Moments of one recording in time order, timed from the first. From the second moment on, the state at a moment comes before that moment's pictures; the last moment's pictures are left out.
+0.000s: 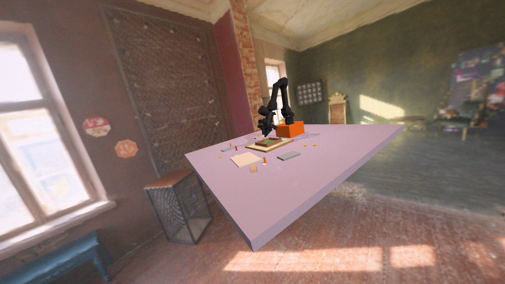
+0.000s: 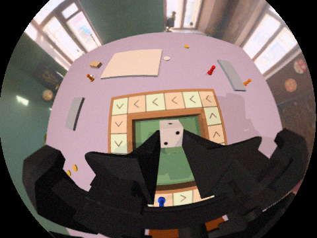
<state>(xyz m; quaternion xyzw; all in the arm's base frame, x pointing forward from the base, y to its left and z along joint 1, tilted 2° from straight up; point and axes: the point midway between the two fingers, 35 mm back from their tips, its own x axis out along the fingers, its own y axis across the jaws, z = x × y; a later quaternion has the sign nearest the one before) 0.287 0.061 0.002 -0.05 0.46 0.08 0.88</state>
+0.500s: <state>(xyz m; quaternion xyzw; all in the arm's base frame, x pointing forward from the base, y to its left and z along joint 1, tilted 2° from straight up) 0.287 0.063 0.002 -0.04 0.35 0.09 0.93</state>
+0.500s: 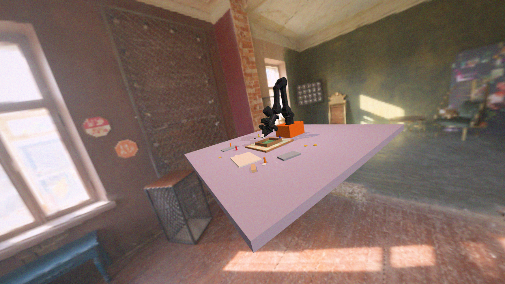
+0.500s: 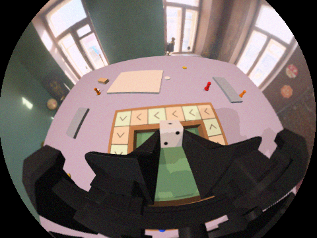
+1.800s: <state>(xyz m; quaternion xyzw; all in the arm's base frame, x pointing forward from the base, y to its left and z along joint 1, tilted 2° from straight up) 0.245 0.050 0.049 -0.04 0.34 0.09 0.94</state>
